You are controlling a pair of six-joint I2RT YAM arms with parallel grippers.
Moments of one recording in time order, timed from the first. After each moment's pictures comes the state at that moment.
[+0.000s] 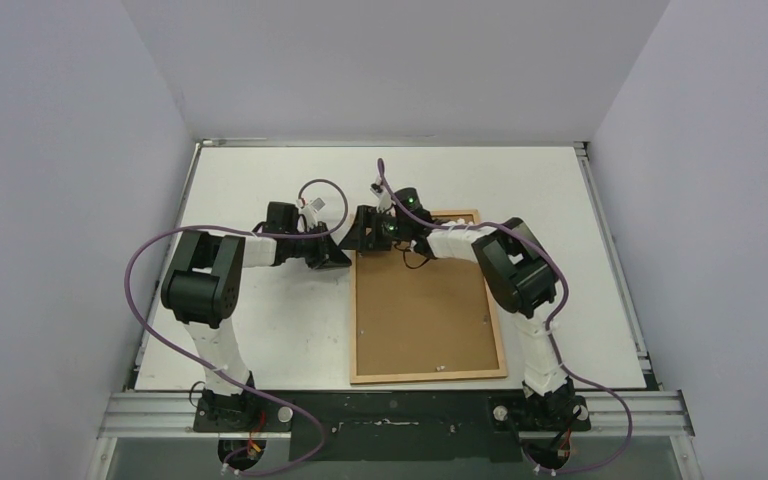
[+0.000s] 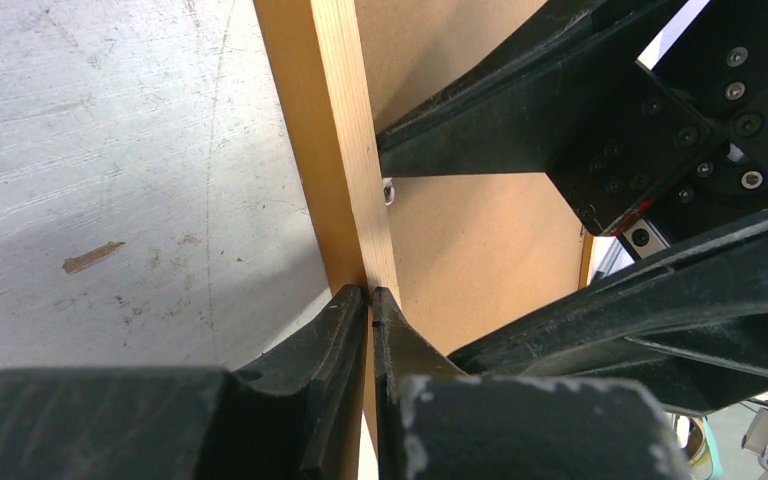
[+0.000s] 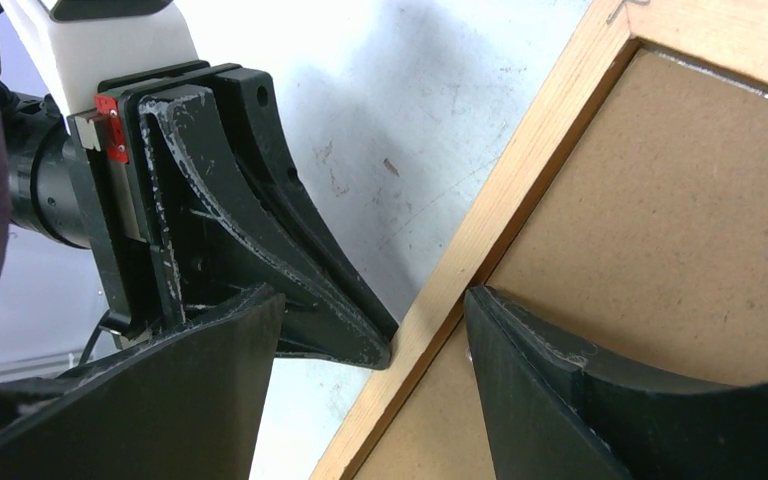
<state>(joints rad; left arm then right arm) -0.19 1.91 0.92 0.12 0.77 -0.54 0.62 2.16 1.34 0.27 -0.57 0.63</state>
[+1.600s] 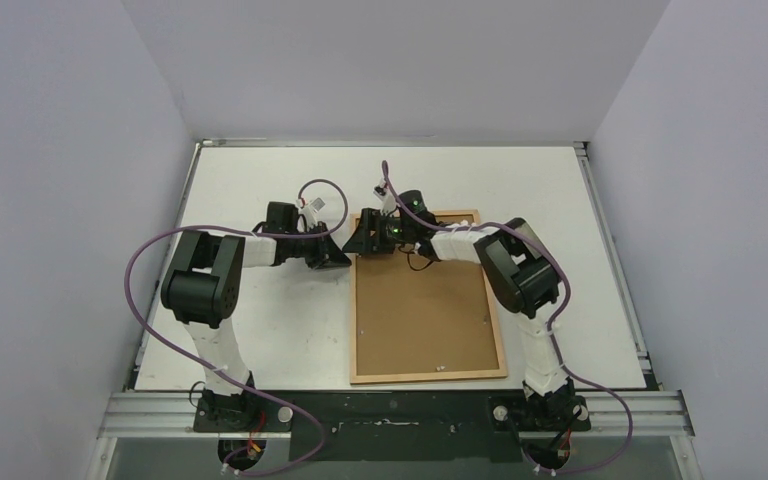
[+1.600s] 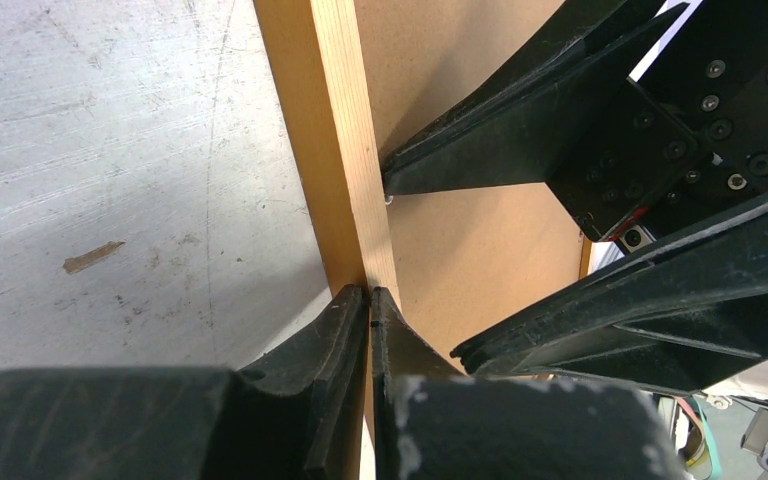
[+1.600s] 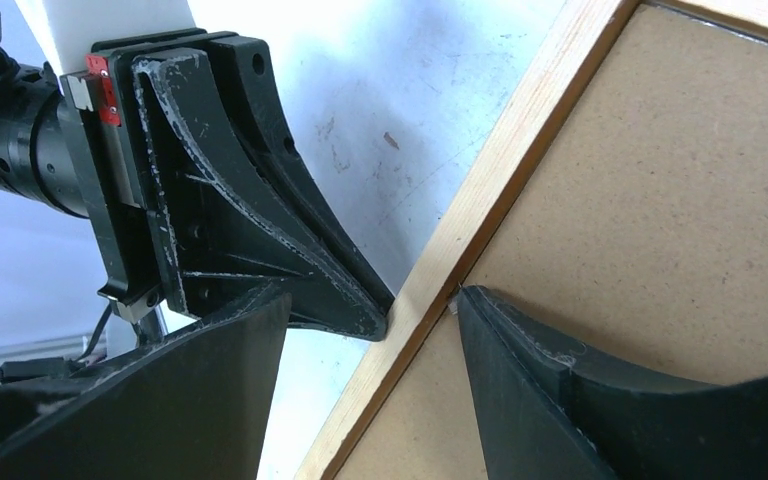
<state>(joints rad) -0.19 1.91 0.92 0.12 0.77 -0.54 0.60 2.14 1.28 0.31 -0.60 0.65</state>
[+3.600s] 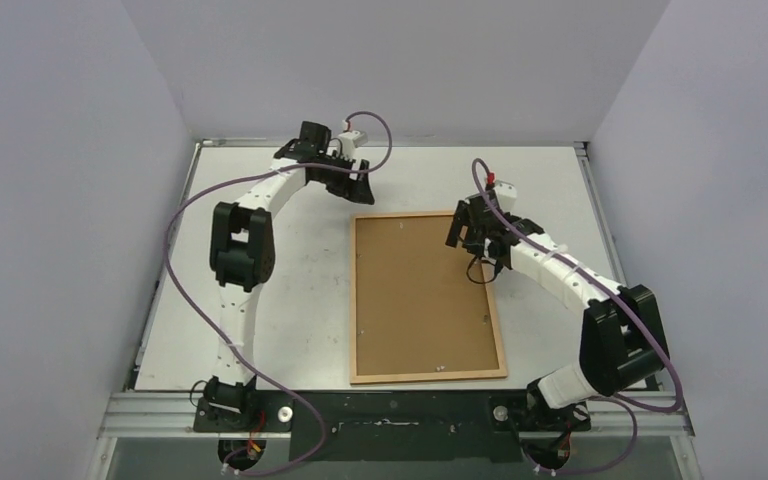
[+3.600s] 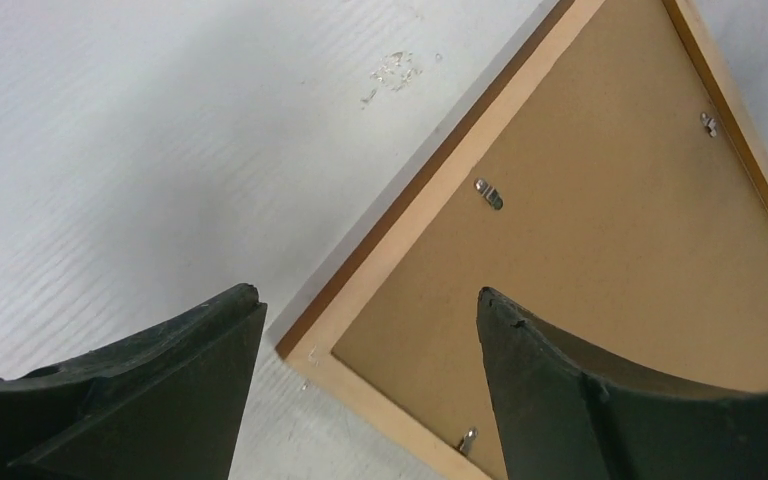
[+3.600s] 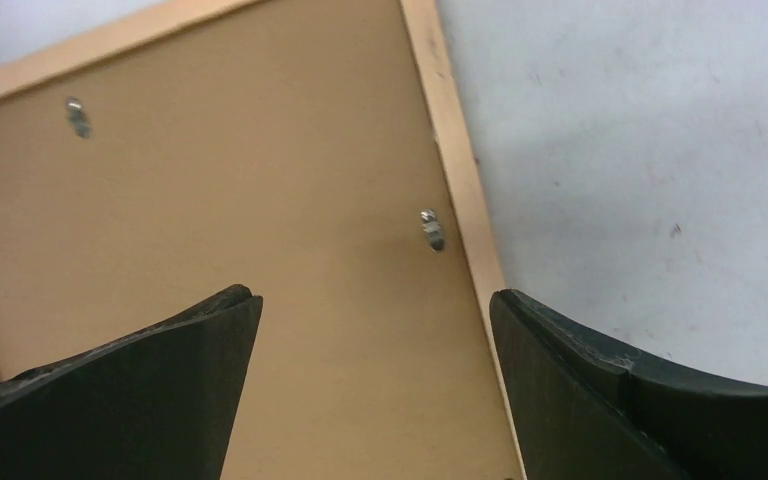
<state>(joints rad) -0.25 2.29 1.95 -0.56 0.65 0.08 0.42 1.49 1.06 -0.46 0.30 0.59</state>
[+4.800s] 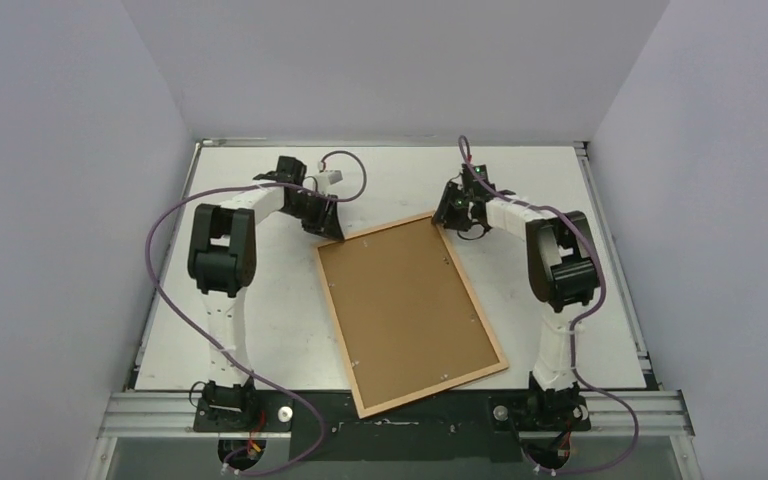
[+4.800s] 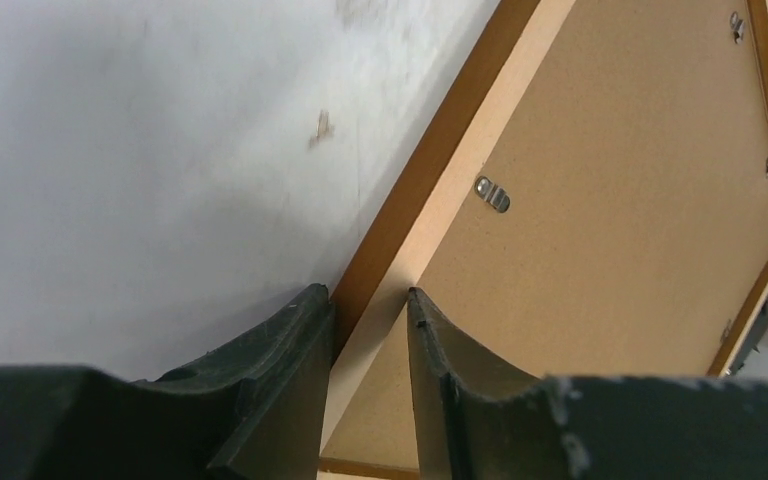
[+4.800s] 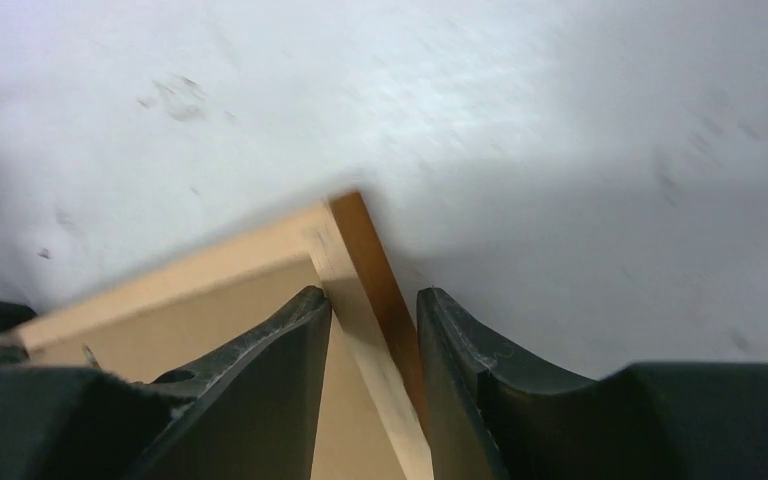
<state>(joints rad) -0.19 2.25 1.68 -0.64 0.70 0.15 0.26 2.00 1.30 -0.20 -0.15 0.56</state>
